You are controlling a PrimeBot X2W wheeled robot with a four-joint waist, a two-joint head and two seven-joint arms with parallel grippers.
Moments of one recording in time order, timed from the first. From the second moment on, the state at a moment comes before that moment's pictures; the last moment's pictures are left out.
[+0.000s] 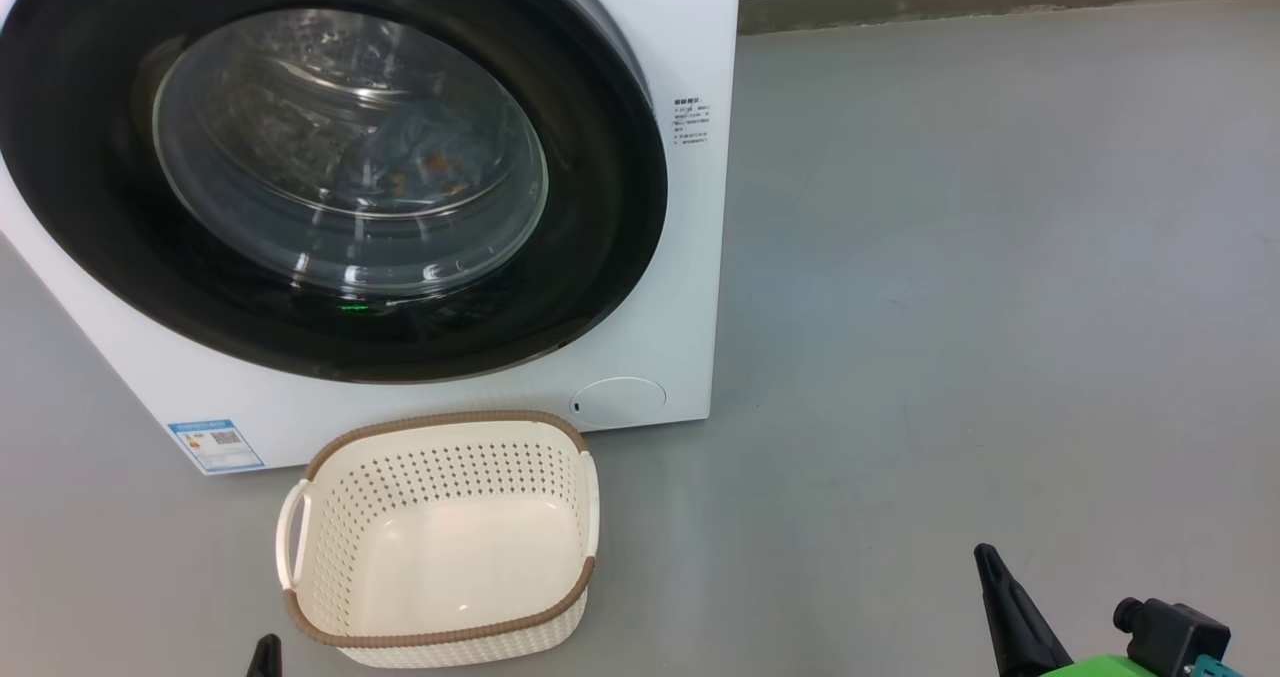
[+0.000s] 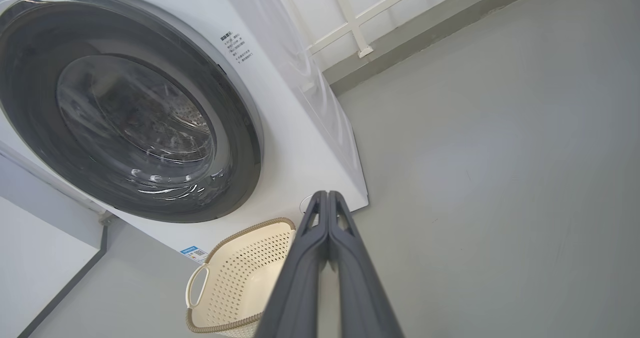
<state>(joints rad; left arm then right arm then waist) 0.14 0.08 0.01 0.22 -0.66 -0.13 -0.17 0.04 -0.05 0.01 0.28 0.58 0.14 -0.18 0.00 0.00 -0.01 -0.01</state>
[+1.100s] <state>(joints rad) 0.08 0.07 0.04 0.23 -0.98 -0.13 -0.07 0.01 -0.06 -0.03 0.28 0.94 0.14 -0.09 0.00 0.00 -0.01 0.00</state>
